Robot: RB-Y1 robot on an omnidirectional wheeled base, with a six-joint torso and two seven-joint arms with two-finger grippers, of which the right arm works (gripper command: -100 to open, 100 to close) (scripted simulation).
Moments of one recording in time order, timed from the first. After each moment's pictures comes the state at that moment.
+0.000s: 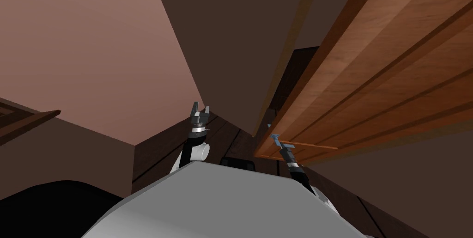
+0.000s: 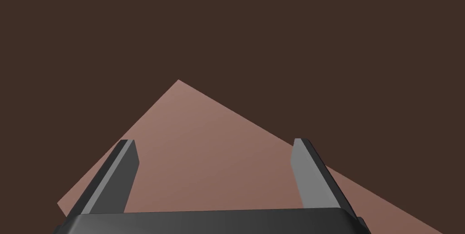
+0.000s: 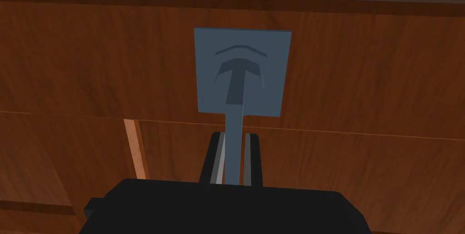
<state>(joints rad) 0.04 -0.44 0.07 -0.51 -0.06 -1.11 -0.41</state>
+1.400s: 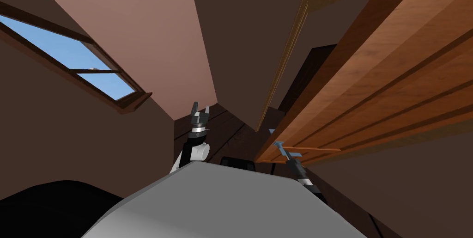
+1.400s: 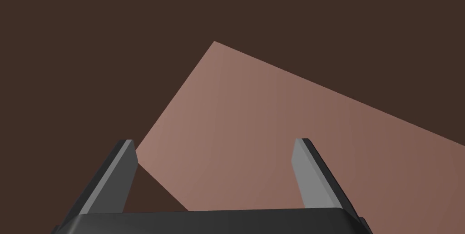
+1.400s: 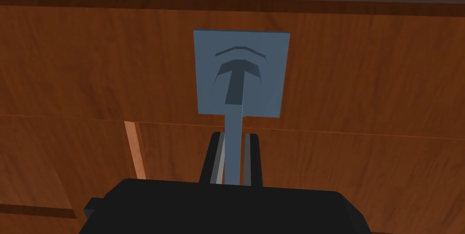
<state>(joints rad) 0.14 -0.51 0.12 -0.46 -0.04 -1.30 -0.47</state>
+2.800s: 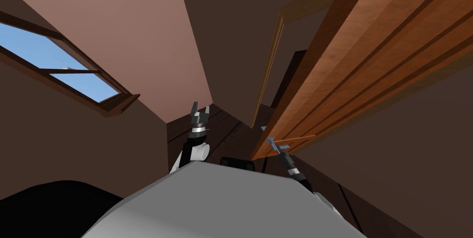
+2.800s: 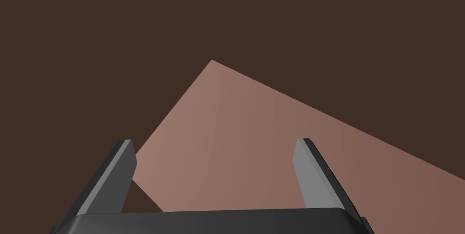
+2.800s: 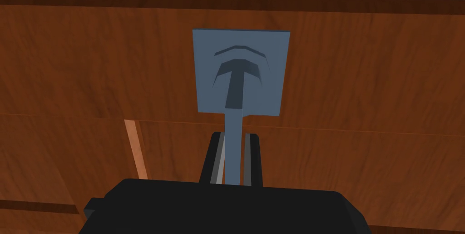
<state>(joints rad) 0.11 -0.50 0.22 -0.58 -0.01 -1.22 -0.45</state>
